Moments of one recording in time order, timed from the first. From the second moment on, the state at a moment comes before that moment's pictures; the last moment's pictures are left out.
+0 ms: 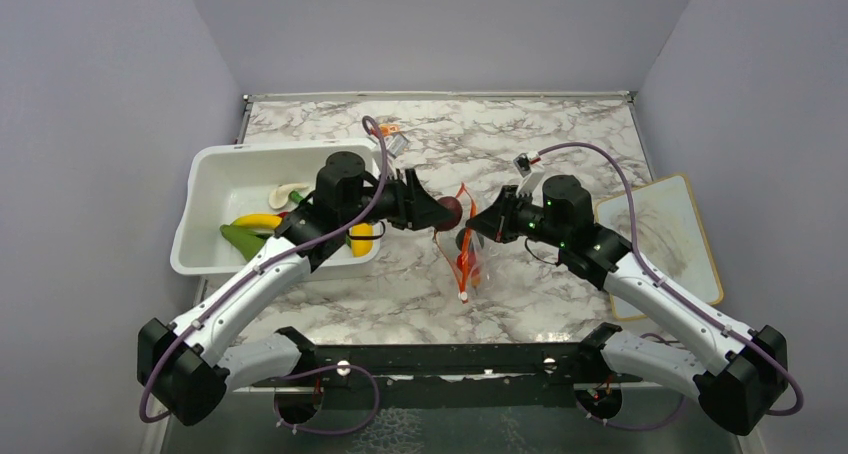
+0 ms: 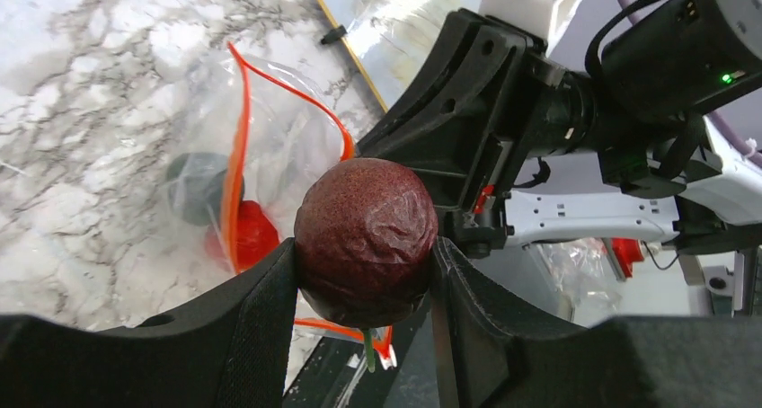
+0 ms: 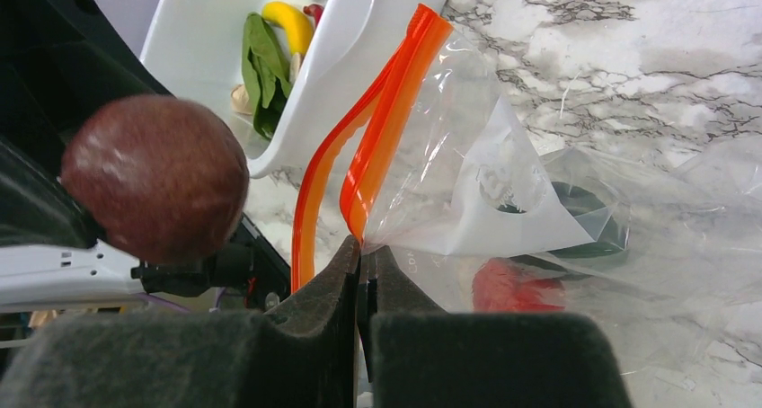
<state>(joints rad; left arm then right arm) -0.60 1.09 0.96 -0.15 0.54 -0.71 0.64 1.00 0.77 -0.12 -0.28 0.61</state>
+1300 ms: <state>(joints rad) -0.69 1.21 0.96 -0.22 0.39 -0.63 0.63 0.99 0.75 -0.12 -0.28 0.63</state>
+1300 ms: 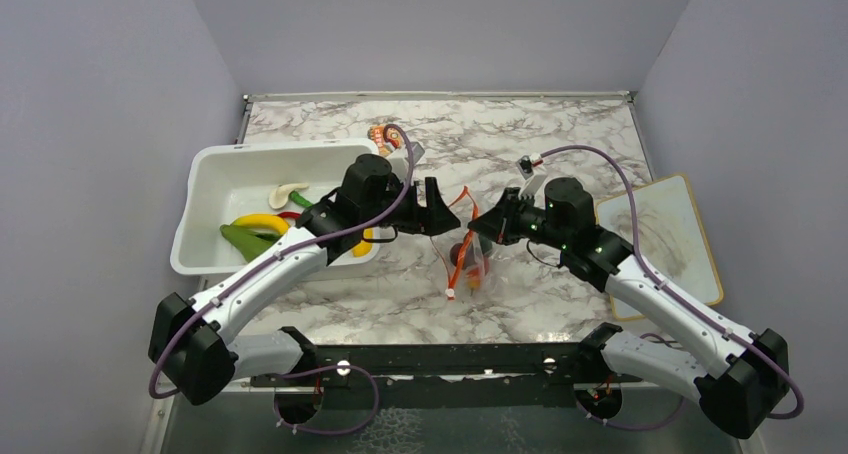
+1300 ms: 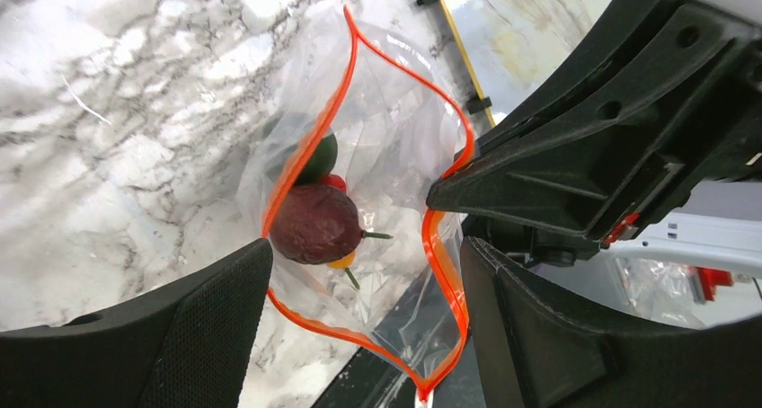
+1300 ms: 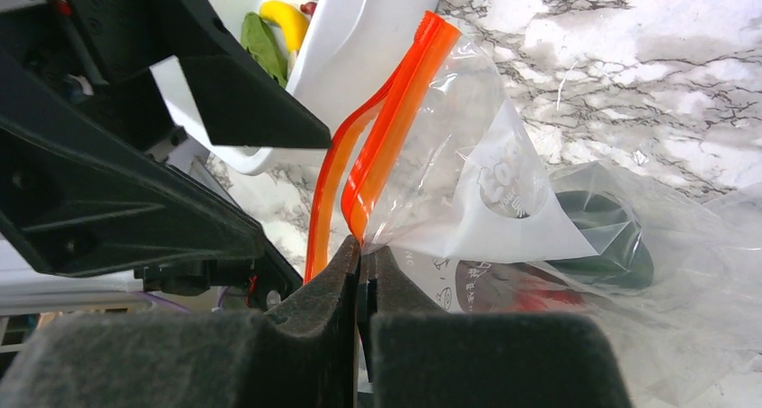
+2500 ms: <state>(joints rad) -0.07 1.17 0.95 -0.36 -0.26 -0.67 0.63 0.95 0.74 -0.13 -0.28 0.58</state>
